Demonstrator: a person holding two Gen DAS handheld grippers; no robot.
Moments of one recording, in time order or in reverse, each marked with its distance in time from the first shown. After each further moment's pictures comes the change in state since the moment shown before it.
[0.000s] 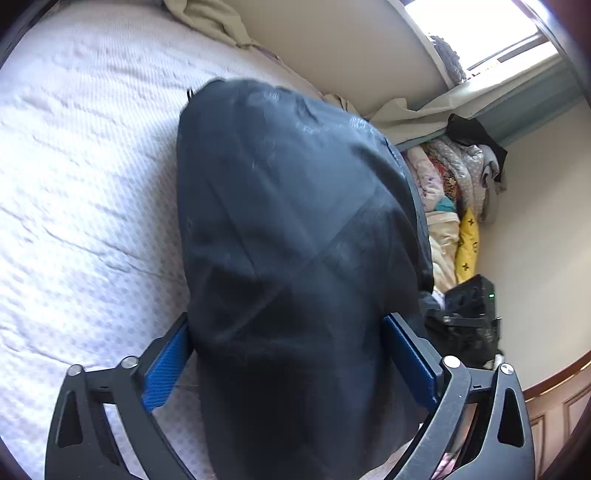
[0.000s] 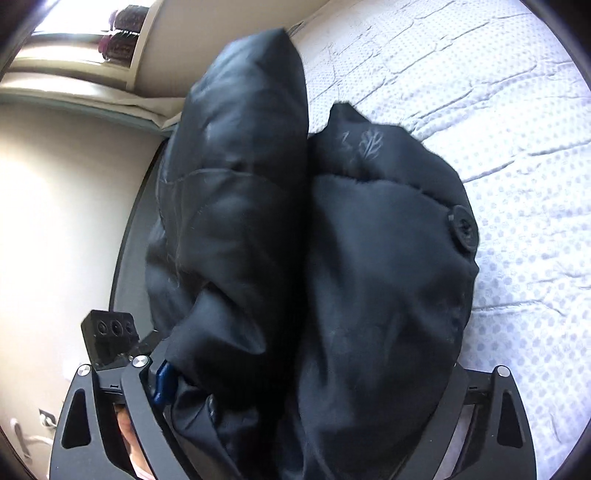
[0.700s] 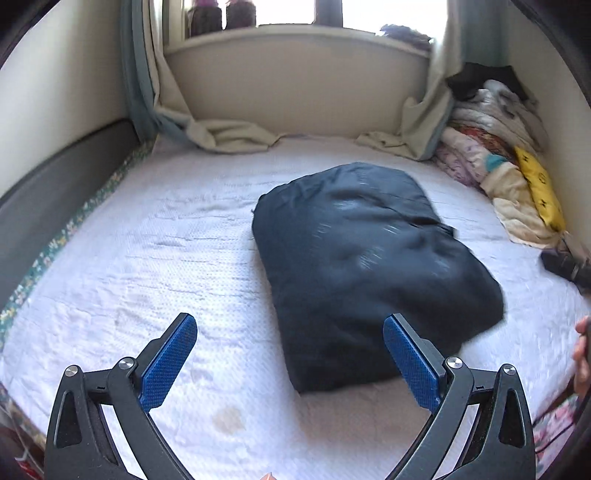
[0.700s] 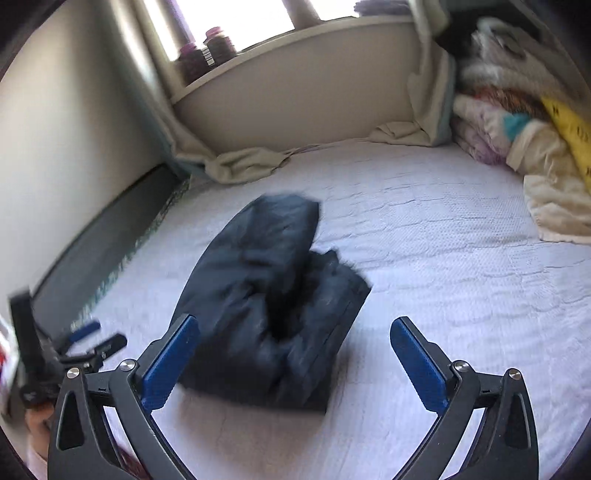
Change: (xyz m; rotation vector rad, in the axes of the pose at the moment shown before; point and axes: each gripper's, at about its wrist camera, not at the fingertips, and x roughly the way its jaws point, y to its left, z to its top) left arm -0.127 -0.120 -0.099 0.403 -0.282 0.562; right arm -0.122 0.153 -0.114 -0.451 -0.326 -0.409
